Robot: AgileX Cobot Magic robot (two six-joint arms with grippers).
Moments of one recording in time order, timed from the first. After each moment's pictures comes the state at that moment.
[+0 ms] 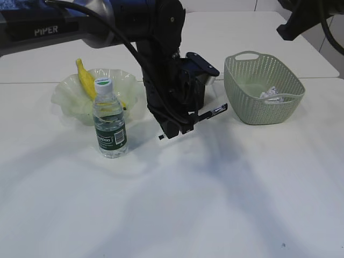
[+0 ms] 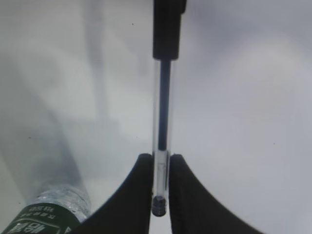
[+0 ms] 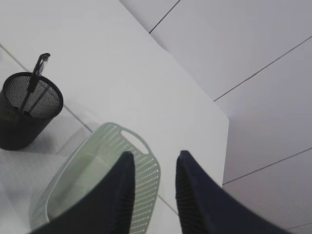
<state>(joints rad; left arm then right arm) -0.68 2.26 -2.00 -0.02 1.22 0.36 0.25 1.45 -1.16 -1.08 0.22 0.34</state>
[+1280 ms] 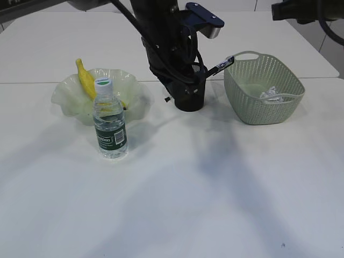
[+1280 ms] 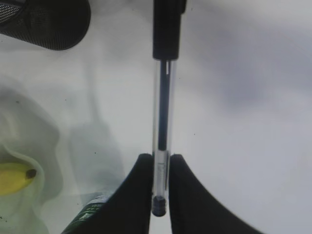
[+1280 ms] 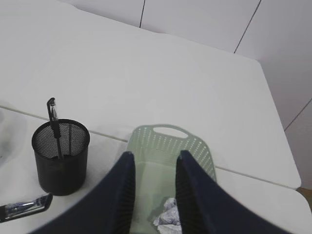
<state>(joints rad) -0.68 2.23 -2.17 0.03 1.24 0.30 0.25 1.45 -1.15 -1.07 0.26 0.86</state>
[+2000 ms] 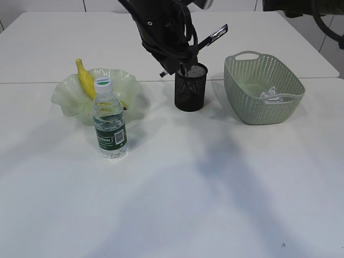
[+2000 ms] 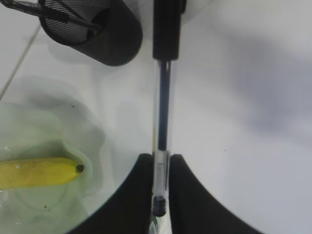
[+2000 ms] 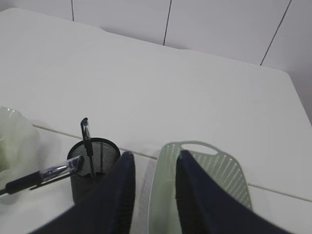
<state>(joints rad) -0.68 2.16 -2.17 0.13 1.19 0.21 0.25 1.45 -1.15 -1.05 0.15 0.90</state>
